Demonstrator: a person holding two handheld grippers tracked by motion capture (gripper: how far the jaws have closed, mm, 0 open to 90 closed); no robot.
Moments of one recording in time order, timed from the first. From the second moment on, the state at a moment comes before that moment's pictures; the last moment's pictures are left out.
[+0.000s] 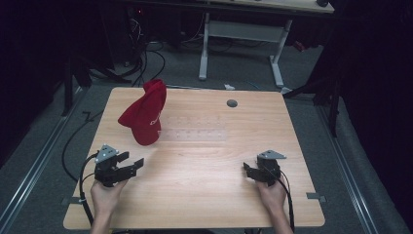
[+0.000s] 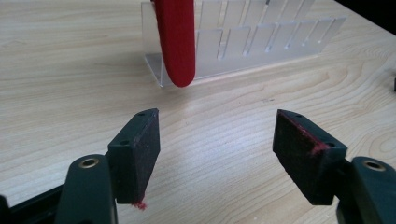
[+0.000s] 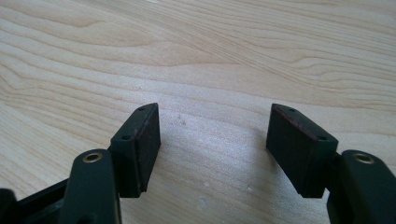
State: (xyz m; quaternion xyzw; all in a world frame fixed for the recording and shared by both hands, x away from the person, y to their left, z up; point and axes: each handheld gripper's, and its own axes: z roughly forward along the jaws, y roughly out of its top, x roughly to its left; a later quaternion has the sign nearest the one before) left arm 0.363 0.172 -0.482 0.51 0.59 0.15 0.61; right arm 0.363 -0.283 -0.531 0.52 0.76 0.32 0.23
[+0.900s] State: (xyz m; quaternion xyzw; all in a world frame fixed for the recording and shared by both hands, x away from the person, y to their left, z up) left arm 0.381 0.155 -0.532 0.53 0.61 0.19 0.56; right arm 0.363 -0.283 -0.531 0.52 0.76 0.32 0.23
